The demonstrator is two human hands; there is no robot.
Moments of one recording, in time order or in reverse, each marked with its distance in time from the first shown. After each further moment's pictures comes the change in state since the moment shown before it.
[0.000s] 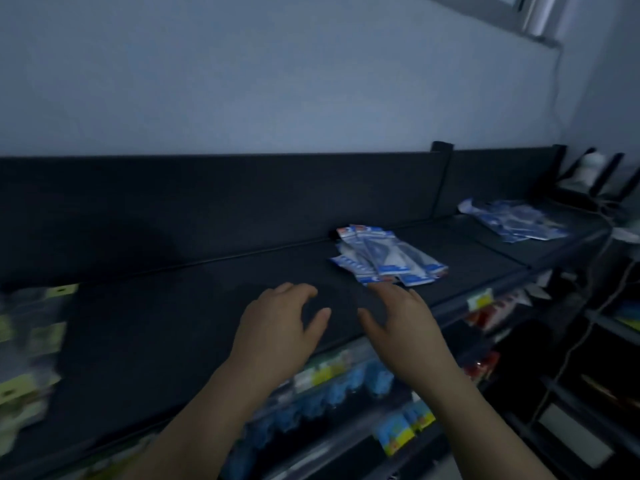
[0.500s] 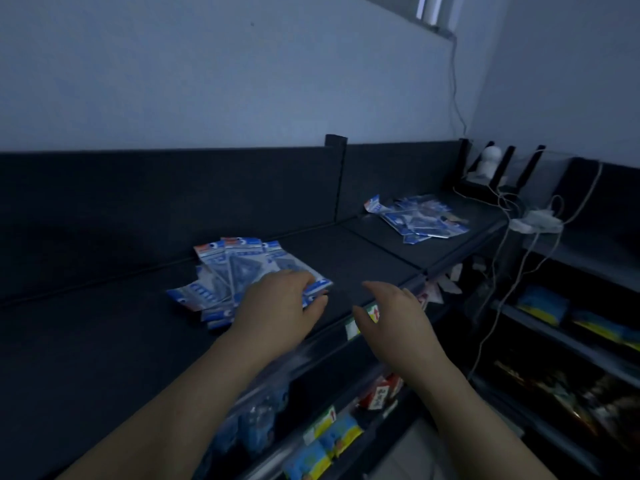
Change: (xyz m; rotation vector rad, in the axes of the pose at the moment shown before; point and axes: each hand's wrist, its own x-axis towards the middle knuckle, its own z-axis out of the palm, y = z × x) left_hand 0.156 0.155 0.164 0.018 -0.143 0.173; right_hand 0.072 0.229 -0.073 -0.105 0.030 0.166
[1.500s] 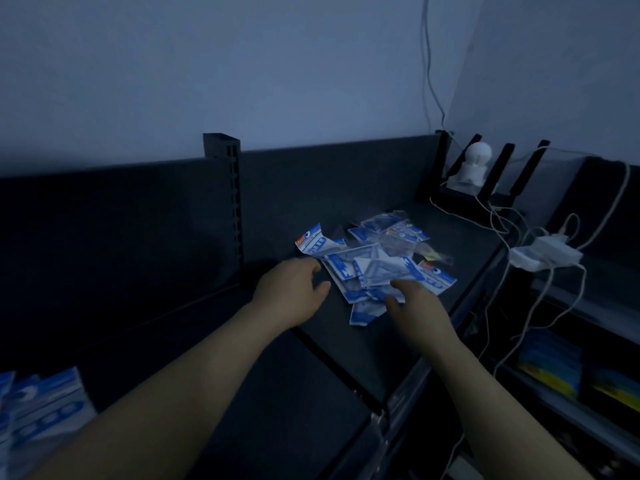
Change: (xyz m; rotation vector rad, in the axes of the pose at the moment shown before) left_hand 0.375 0.054 0.197 -0.102 -0.176 -0.037; right_hand 0.326 0.285 0.013 0.025 -0.006 0.262
